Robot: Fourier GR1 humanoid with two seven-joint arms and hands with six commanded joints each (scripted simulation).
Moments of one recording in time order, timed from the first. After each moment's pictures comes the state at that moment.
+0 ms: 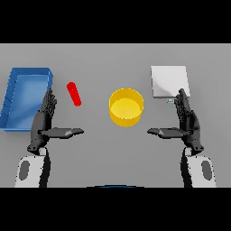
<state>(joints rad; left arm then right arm) 0.00 0.00 0.00 -1.57 0.00 0.00 0.00 0.00 0.00 0.00 -1.57 0.00 0.00 0.00</state>
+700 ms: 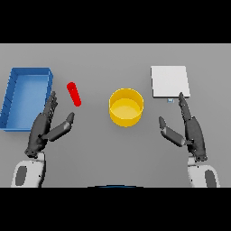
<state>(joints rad) 0.06 0.08 -0.09 -1.68 -0.12 -0.02 0.06 0.10 -0.10 0.10 -1.70 0.23 -0.03 -0.10</state>
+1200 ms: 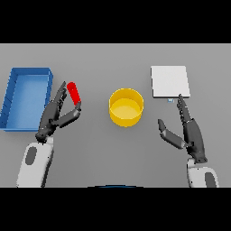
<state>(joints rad) -0.15 0.06 -0.05 -1.42 -0.13 -0.02 0.04 0.13 -0.08 0.10 -1.71 0.19 0.00 -0.13</state>
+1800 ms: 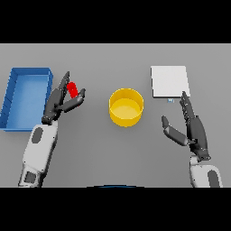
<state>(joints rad) -0.39 0.06 0.03 -1.09 -0.13 0.00 -0.02 0.11 -0.09 0.08 -1.72 0.15 0.01 -0.10</state>
